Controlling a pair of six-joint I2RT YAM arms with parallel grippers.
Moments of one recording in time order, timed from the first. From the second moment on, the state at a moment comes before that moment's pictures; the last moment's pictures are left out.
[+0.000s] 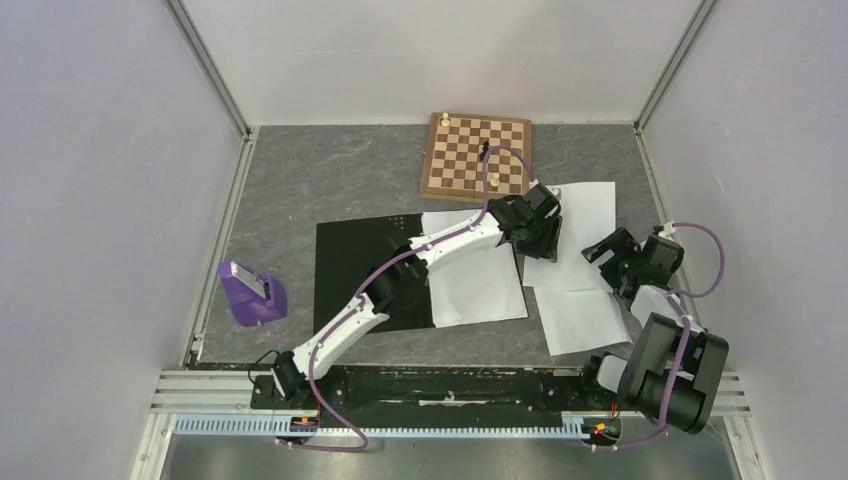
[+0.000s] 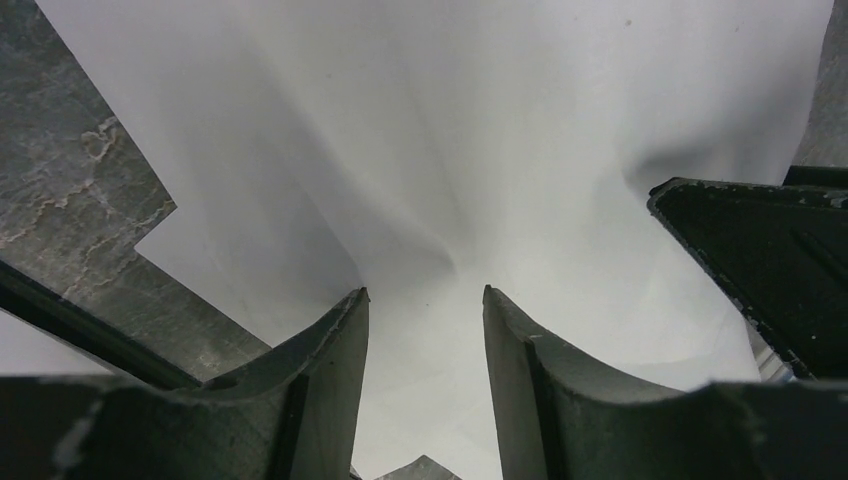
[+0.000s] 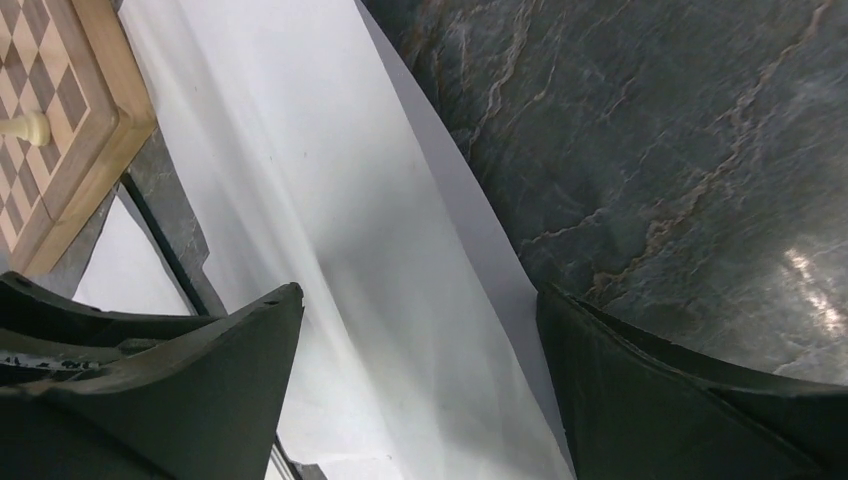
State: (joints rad) left arm -0.99 2.64 2.41 -0.64 0.14 -0.63; right arm -0.44 1.21 0.40 0.06 -0.30 0.51
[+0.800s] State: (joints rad) left arm -0.94 2.59 2.39 -0.64 0.29 -0.64; right arm -0.38 1.13 0.54 -0.20 -0.26 0.41
